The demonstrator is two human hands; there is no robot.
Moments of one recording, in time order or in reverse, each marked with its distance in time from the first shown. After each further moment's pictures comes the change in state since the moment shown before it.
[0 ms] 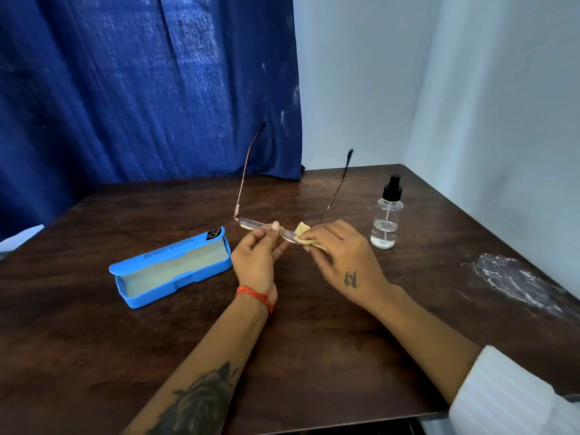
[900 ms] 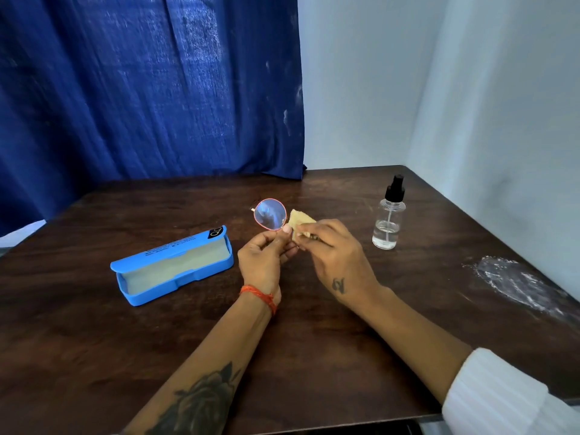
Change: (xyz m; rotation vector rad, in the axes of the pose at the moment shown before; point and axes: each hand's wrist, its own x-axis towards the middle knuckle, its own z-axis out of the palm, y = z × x) left_hand -0.003 -0.002 0.000 0.107 -0.071 -0.015; right_hand 0.001 -0.002 0.018 -0.105 0.095 -0.125
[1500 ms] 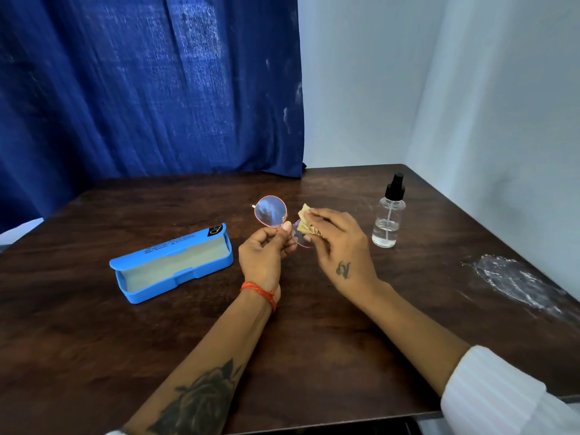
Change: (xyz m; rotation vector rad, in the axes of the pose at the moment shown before) left_hand 0.004 -0.002 0.000 0.075 0.010 0.030; right_hand 0.005 0.002 -0.002 0.066 0.028 0.249
